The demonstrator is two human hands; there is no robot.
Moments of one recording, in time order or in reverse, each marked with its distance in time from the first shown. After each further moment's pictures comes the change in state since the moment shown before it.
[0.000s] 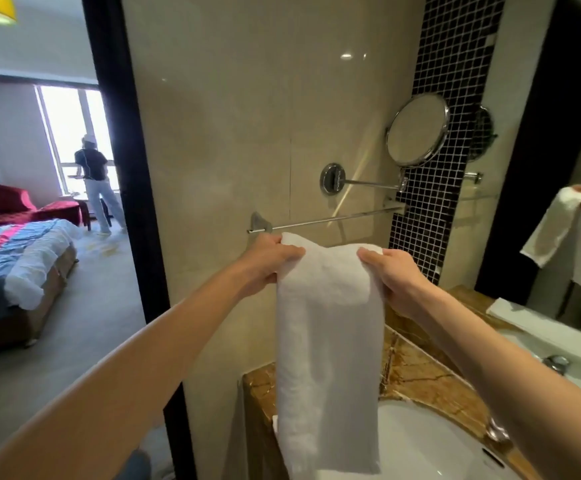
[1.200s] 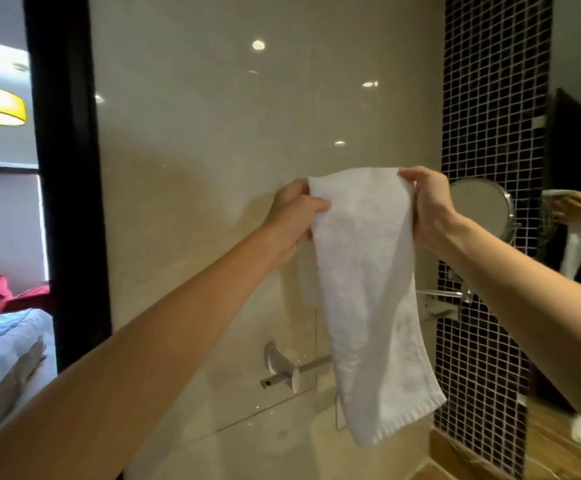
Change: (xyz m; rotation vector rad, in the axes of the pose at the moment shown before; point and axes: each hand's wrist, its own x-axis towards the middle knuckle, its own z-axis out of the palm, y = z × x) left_hand 0.220 0.173 -0.060 -0.157 0.009 0.454; right_hand 0.247 -0.214 0.056 0.349 0.003 -0.426
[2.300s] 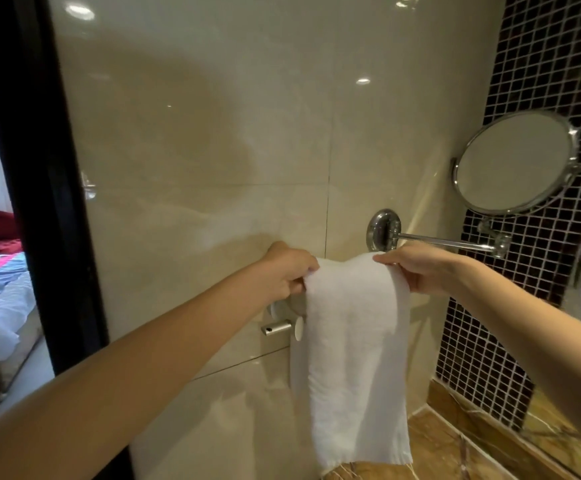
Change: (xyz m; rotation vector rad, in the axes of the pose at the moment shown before) left_hand -0.031 -0.139 -0.020 0.172 0.169 -0.594; right_hand -0.010 0.156 -0.055 -0.573 -0.237 0.641
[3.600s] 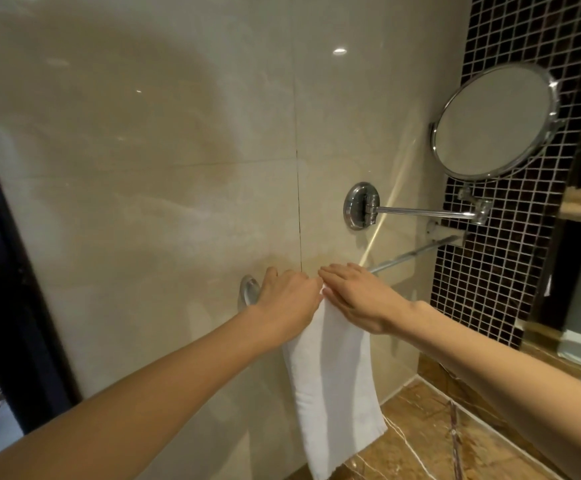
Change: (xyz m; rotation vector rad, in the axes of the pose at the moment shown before) left_hand 0.020 -0.077 0.038 1.612 0.043 0.862; right_hand 0.011 0.084 0.045 -1.226 0.136 -0.840
